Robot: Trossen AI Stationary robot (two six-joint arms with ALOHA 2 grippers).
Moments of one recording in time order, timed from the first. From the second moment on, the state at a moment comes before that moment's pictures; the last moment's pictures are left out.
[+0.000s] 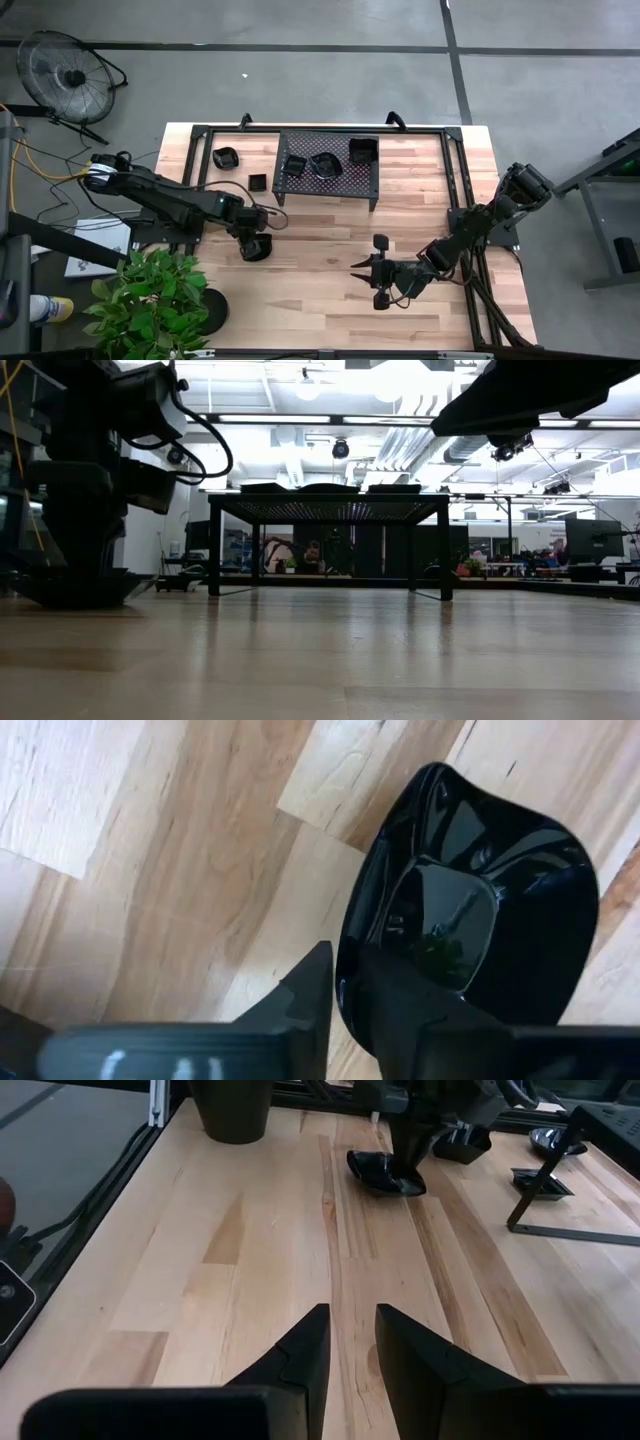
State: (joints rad) left arm -0.14 1.30 0.60 -0.59 0.05 -0.61; right arm 0.65 1.55 0.75 0.27 0.64 0.27
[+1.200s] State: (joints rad) left arm -0.36 1.29 0.91 -0.63 -0.53 -0.34; right arm 0.65 1.57 0.75 0.31 0.78 0.47
